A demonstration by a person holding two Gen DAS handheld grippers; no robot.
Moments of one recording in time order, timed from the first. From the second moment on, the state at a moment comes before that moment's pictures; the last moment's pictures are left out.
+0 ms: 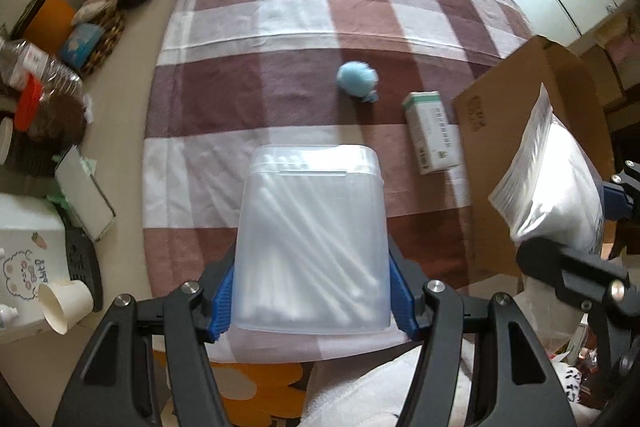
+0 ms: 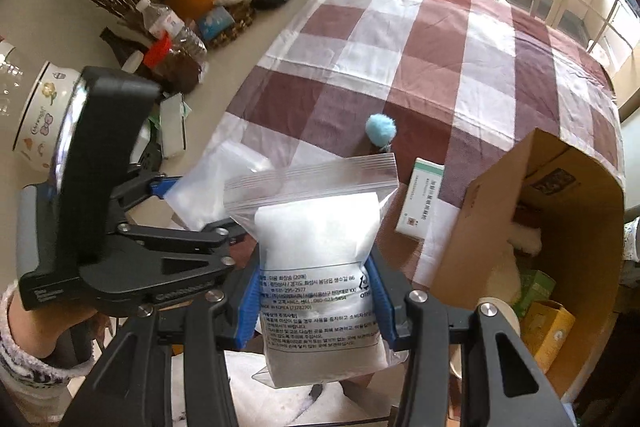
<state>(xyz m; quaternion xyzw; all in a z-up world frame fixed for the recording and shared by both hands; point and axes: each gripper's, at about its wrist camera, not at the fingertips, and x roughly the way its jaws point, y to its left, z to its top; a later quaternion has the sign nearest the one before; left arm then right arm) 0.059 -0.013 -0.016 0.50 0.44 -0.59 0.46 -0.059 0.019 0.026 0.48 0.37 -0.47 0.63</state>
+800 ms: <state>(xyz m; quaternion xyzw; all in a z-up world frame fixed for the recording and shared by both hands) -0.077 0.002 0.039 0.51 0.37 -0.67 0.38 -0.185 0.091 0.069 0.51 0.29 -0.53 0.61</state>
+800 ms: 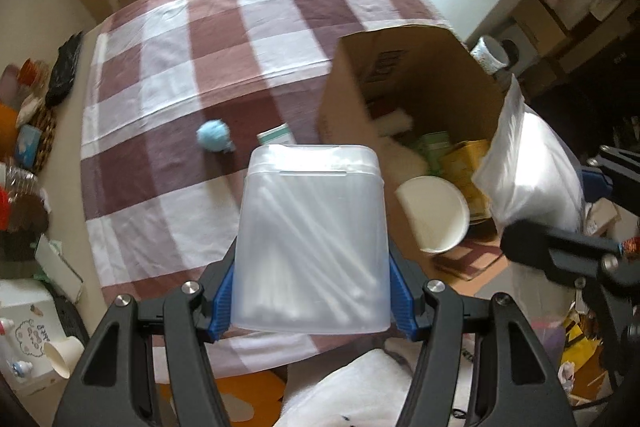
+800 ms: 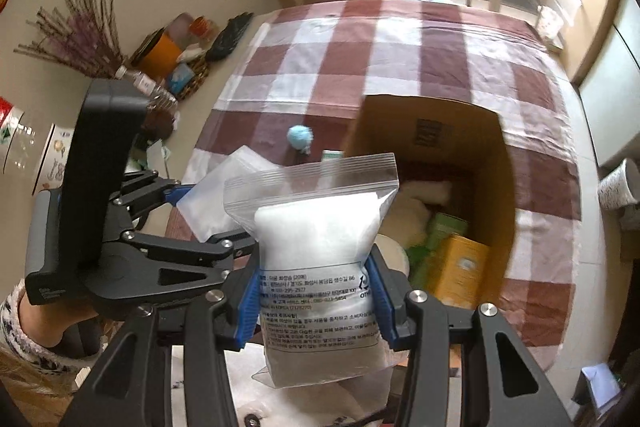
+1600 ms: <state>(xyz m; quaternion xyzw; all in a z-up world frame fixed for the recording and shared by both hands) -0.176 -0.022 0.045 0.52 0.34 -0.70 0.36 -0.277 0.081 0.060 0.49 0.32 -0.56 0.59</state>
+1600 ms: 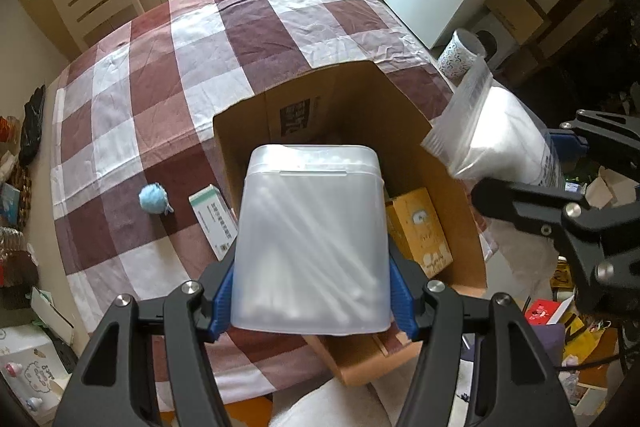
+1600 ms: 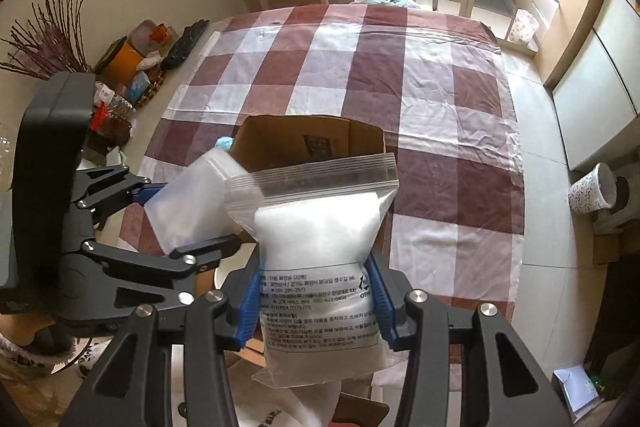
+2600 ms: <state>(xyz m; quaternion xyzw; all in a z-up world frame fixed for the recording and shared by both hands) -0.187 -0.047 0.021 0.54 0.36 -0.68 0.33 -0.275 0.037 0.030 0.52 0.34 -0.53 0.58</state>
